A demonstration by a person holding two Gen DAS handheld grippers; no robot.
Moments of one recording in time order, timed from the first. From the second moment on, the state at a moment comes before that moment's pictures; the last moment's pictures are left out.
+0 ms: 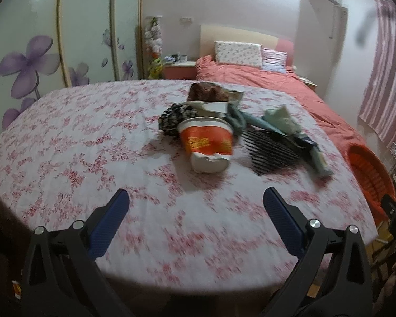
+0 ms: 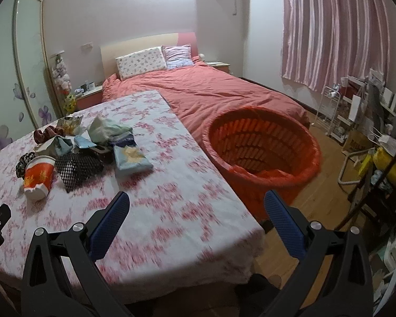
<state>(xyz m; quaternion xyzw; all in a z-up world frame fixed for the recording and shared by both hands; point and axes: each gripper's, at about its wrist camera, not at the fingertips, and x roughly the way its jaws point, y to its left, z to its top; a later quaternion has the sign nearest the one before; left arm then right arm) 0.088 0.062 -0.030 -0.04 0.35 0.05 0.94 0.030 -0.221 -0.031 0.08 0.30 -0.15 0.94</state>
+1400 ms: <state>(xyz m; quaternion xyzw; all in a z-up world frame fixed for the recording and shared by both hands) 0.222 0.062 -0.082 -0.06 0.43 0.00 0.90 0.165 -0.218 -0.073 0.11 0.42 -0.01 0.90</state>
